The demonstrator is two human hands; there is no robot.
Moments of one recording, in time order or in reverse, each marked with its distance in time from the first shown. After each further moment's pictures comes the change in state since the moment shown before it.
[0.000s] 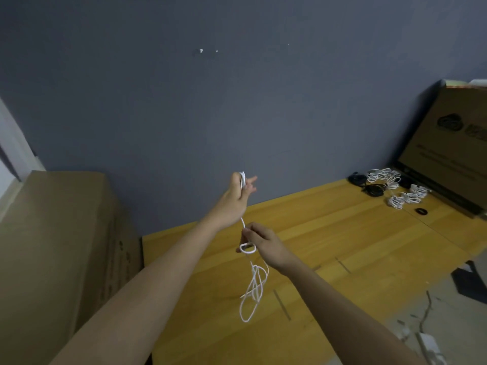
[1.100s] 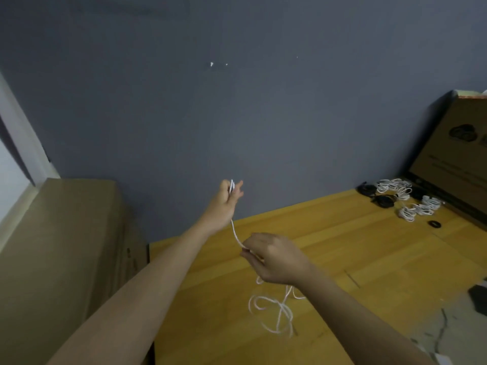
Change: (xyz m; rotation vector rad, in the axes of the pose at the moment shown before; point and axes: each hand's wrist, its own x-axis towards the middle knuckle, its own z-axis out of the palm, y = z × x) left_hand 0.000 -0.003 -0.029 -0.117 0.104 -0.129; right_hand -0.011 -0.030 -0.012 -0.935 0.020 -0.762
